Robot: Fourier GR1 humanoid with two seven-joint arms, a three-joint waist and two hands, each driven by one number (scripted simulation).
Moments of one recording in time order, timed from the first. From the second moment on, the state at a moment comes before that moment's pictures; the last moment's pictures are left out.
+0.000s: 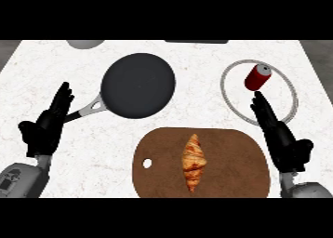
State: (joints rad) left arm -0.20 0.47 -0.26 -1.29 0.33 0.29 -0.14; right arm -0.08 -0.32 0.25 -1.56 -0.16 -0.21 0.01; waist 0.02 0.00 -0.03
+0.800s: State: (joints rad) left arm -0.07 0.55 -0.31 -1.33 0.24 0.32 -0.04; right arm 0.03 -0.27 0.31 -1.52 0.56 -0.82 0.45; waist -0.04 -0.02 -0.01
